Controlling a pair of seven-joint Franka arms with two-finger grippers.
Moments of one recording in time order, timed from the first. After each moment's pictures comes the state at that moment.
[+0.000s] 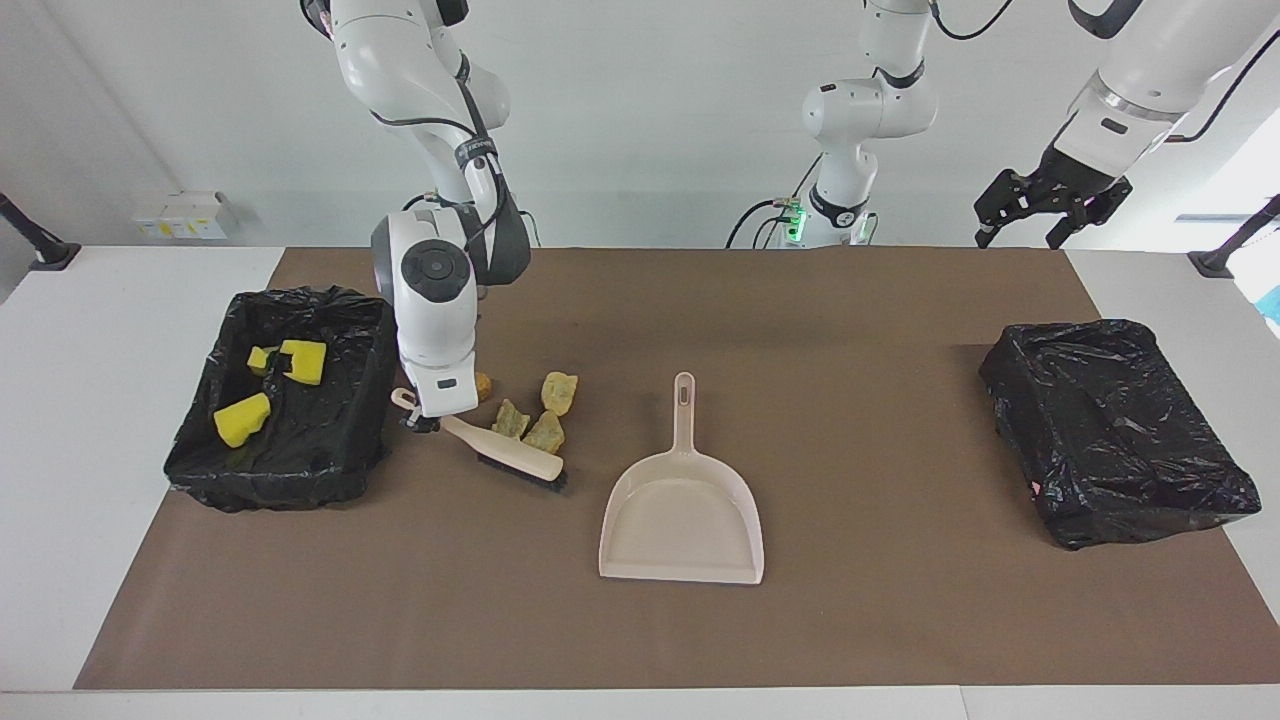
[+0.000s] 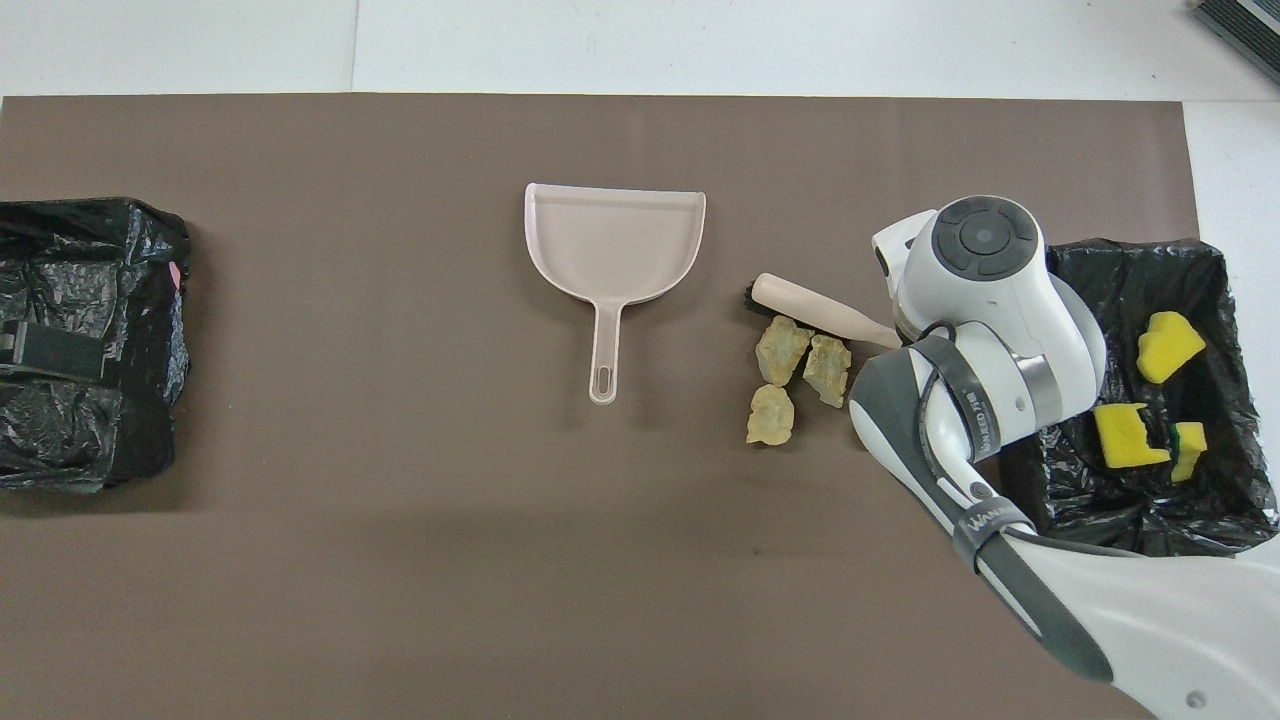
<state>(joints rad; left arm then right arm) 0.03 -0.08 -0.05 -1.59 -0.05 1.47 0.01 0.08 0.28 0.12 -1.81 -0.31 1.97 -0.78</state>
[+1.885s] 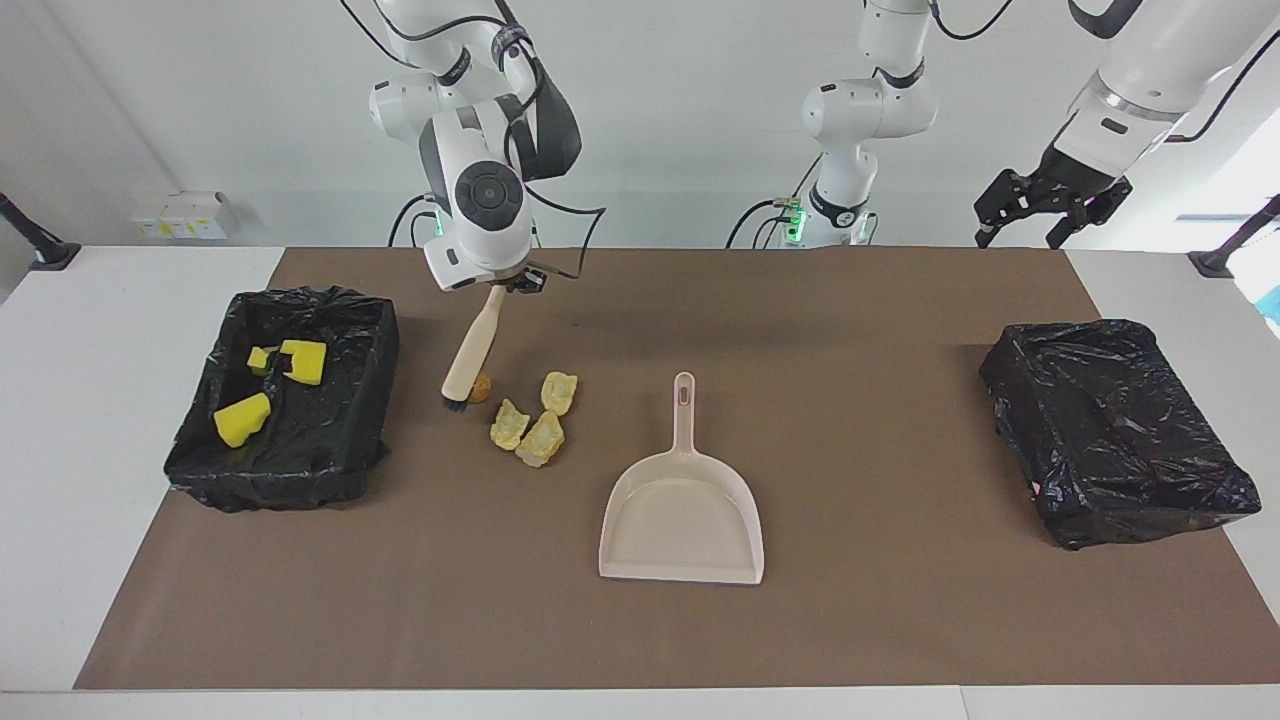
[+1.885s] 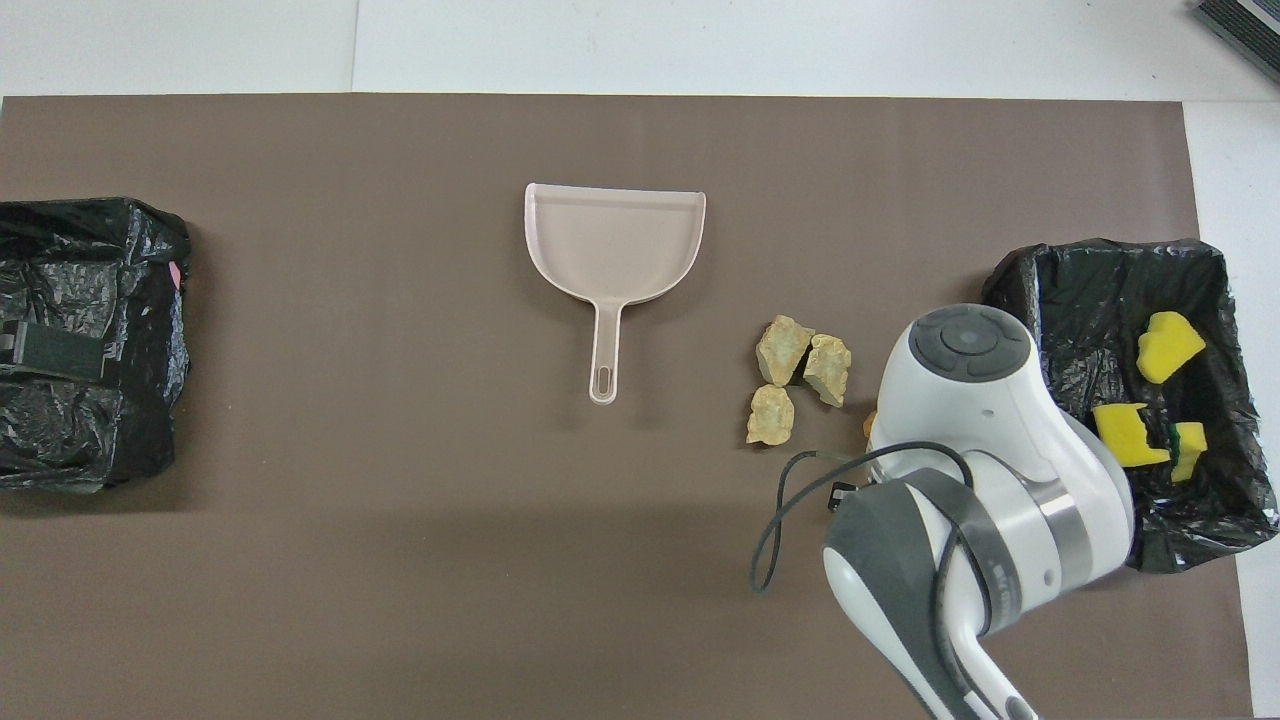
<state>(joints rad) 0.03 -0.08 -0.05 -1.59 -0.05 1.47 0.01 0.22 -0.09 0.12 -2.20 0.01 1.63 0.70</state>
